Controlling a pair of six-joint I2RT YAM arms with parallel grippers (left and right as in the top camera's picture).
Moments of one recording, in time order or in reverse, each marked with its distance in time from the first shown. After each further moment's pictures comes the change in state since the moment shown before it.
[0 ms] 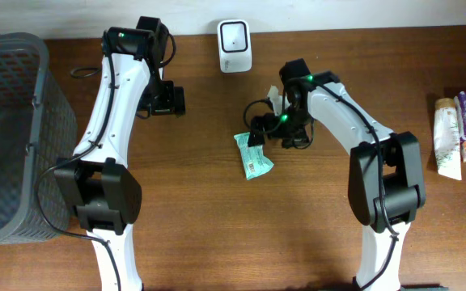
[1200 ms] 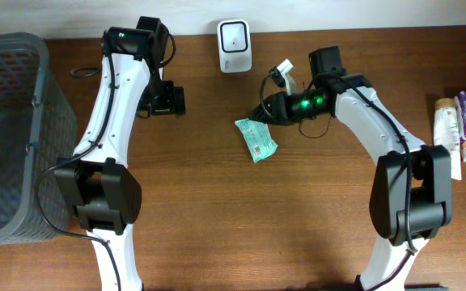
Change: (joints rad) left arm 0.000 0.000 0.000 0.000 0.000 0.000; right arm -0.111 -0.132 -0.099 0.290 -0.459 -0.058
